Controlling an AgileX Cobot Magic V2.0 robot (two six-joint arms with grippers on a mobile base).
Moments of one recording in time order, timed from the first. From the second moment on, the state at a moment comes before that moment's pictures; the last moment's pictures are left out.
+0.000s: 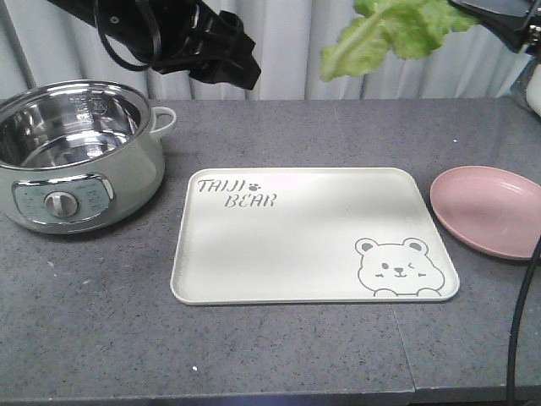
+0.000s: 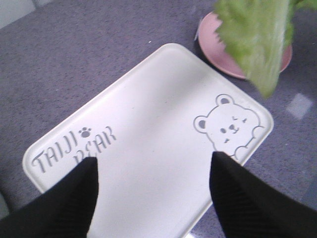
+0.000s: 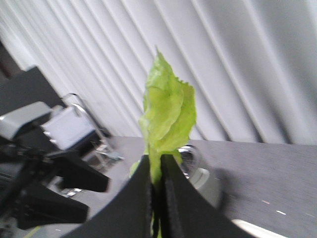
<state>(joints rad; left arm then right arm) -0.49 1.73 -2.09 -0.24 1.24 0.16 -0.29 1.50 -1.30 -1.42 -1.20 1.98</state>
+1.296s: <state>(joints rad) -0.49 1.78 -2.09 -0.09 1.27 0.14 -0.57 1.95 -1.32 -1.77 -1.07 2.08</state>
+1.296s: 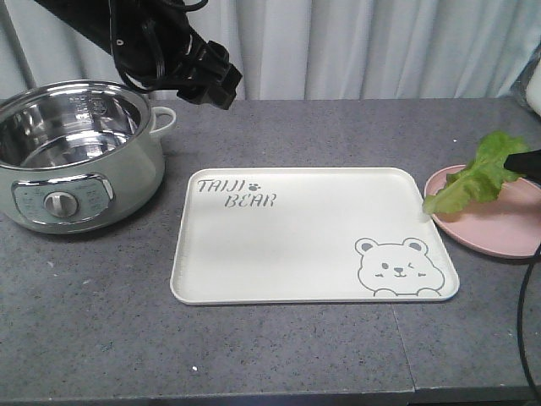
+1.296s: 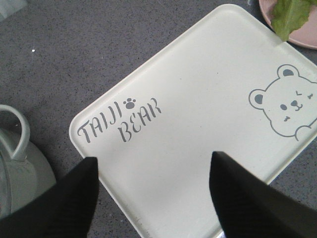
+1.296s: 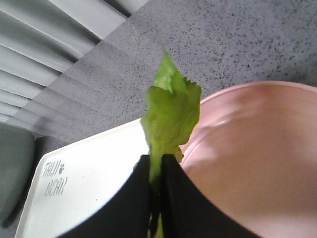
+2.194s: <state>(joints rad) -0.49 1.78 -2.09 -0.09 1.27 0.13 -0.57 1.99 -1.32 -1.77 -0.75 2.08</state>
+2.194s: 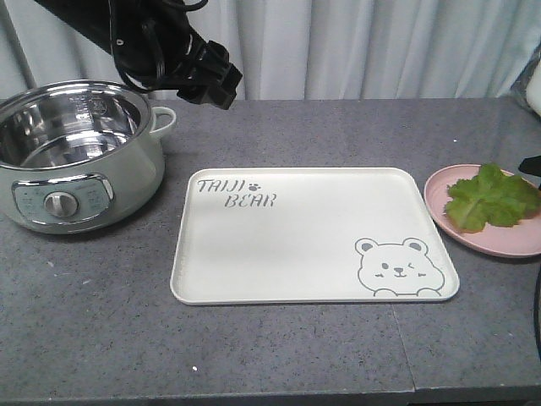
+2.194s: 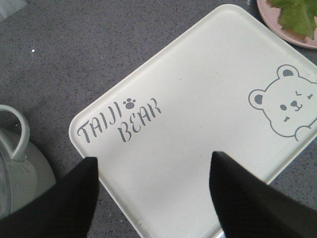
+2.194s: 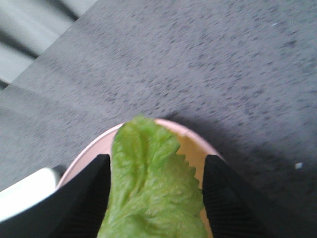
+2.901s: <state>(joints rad) -0.49 1.78 -2.09 -0.09 1.27 0.12 -0.71 1.80 -1.26 -1.77 -0.77 2.00</state>
